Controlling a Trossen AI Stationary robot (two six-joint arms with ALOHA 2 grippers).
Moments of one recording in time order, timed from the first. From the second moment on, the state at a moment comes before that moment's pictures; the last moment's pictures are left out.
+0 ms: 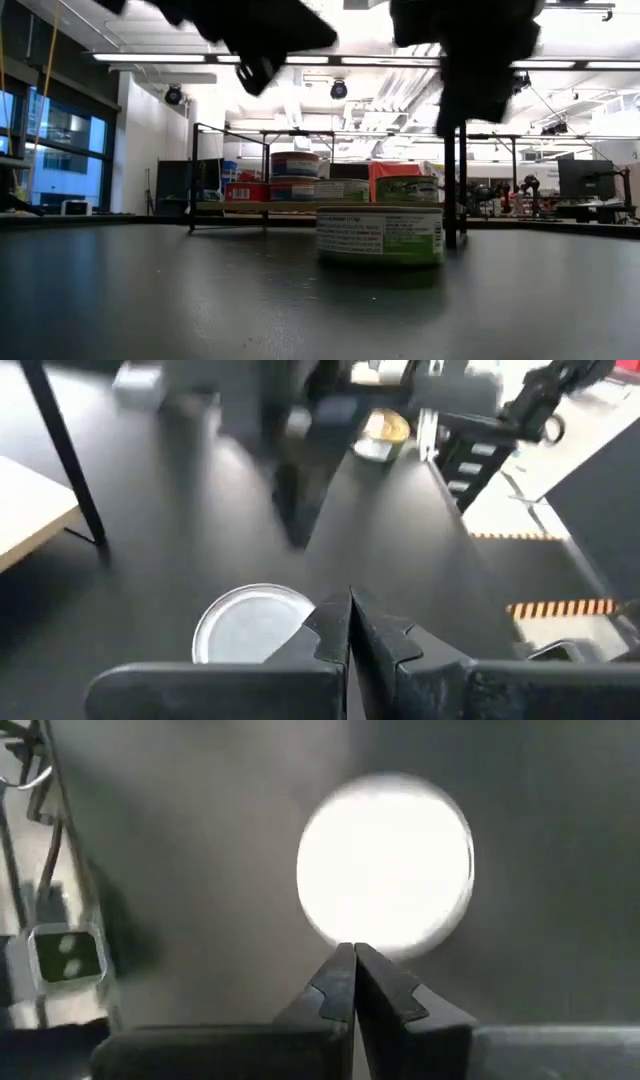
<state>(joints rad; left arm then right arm) -0.36 1.63 0.91 0.25 -0.12 -0.31 0.39 1.71 1.17 -0.50 0.03 0.80</state>
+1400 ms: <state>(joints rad) -0.31 1.86 0.91 0.24 -0.09 -0.34 0.38 1.72 0.88 -0.08 0.10 1.16</state>
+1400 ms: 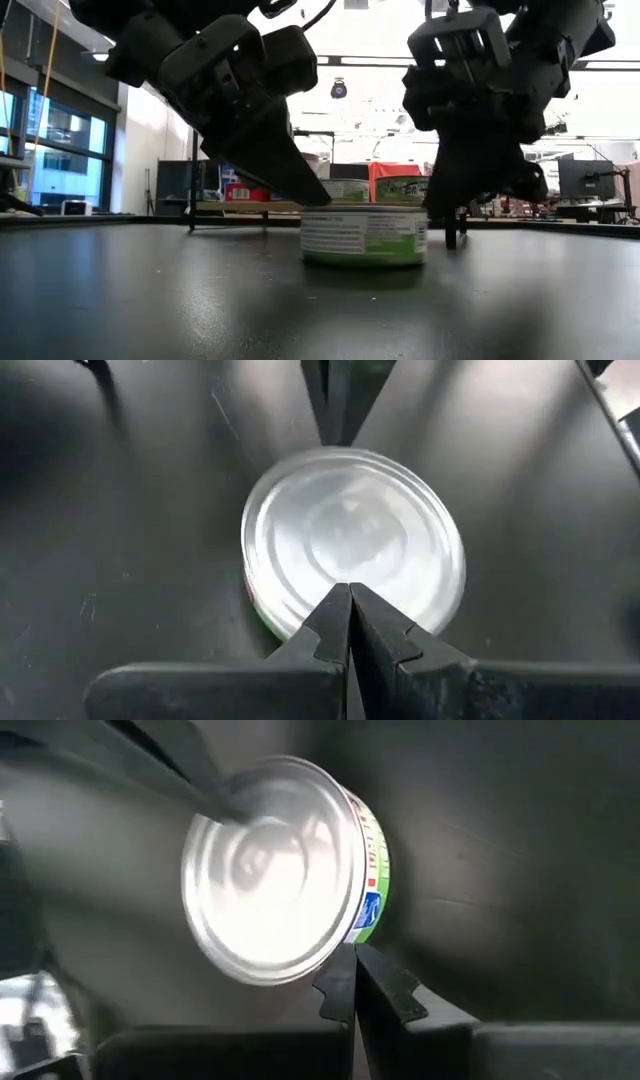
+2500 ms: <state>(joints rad) -0.33 1.73 0.91 0.00 -0.10 -0.22 0.37 1.81 1.03 -0.25 0.05 1.15</state>
